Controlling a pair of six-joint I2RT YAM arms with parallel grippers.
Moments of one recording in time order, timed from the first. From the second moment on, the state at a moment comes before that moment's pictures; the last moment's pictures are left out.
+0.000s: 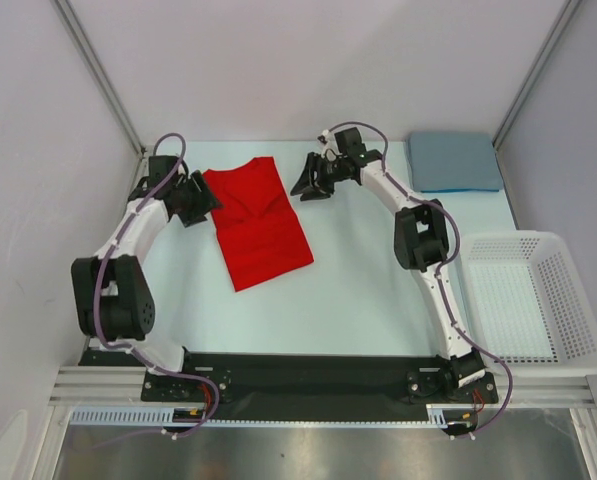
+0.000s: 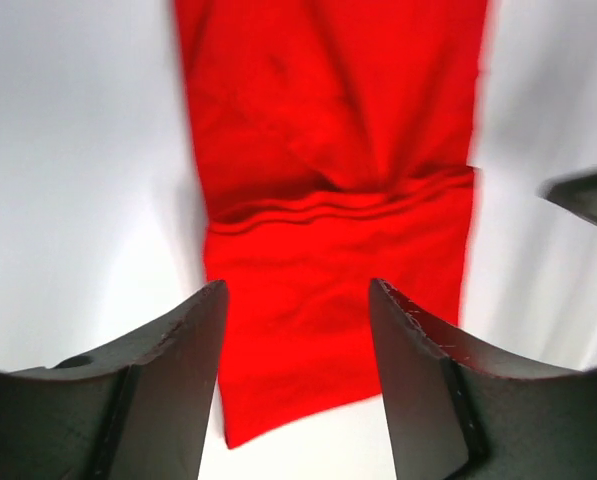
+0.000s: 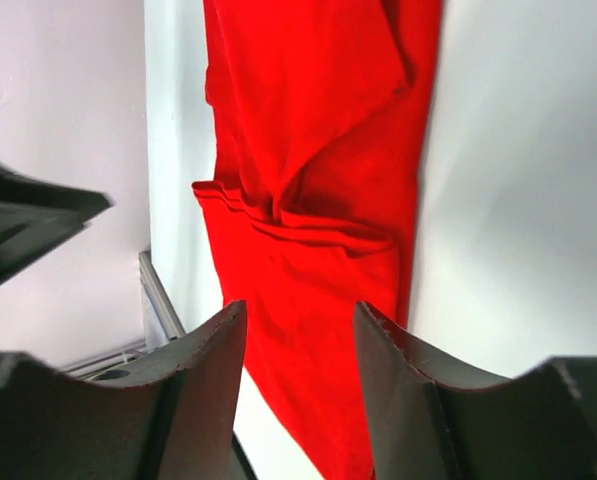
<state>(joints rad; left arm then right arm) 0.04 1.66 1.24 -0.50 0.20 -0.52 0.39 2.59 2.35 -0.58 -0.81 0.57</state>
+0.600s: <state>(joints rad) -0.02 1.63 1.03 -0.33 0.45 -0.49 0.52 2.58 2.29 -0.48 -0.80 0.57</state>
